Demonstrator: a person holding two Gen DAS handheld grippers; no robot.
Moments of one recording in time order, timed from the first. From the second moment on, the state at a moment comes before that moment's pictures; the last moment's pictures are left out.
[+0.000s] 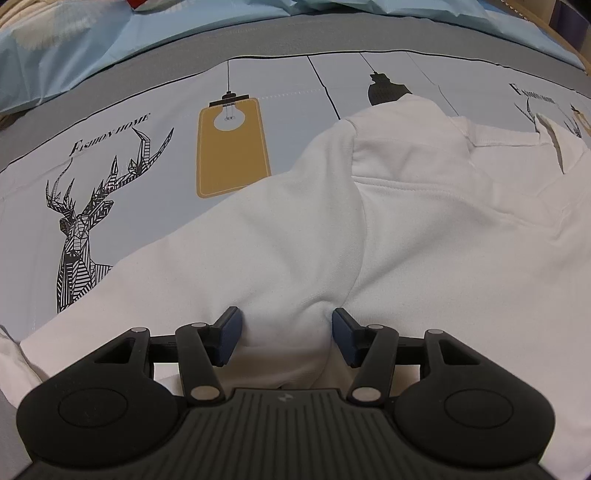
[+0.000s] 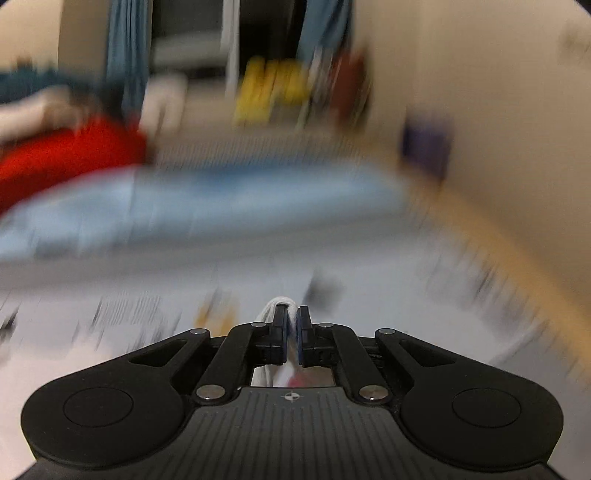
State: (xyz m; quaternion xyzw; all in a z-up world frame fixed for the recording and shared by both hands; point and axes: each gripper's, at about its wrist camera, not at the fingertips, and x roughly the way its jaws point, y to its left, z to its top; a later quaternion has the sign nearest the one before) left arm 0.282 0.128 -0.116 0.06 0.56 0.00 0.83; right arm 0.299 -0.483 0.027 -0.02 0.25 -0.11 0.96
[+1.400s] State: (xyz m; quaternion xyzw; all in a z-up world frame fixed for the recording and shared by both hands) left arm 0.285 0.130 -0.117 0.06 0.56 0.00 0.83; right arm 0.211 -0.692 -0.119 0.56 0.17 -0.35 0.73
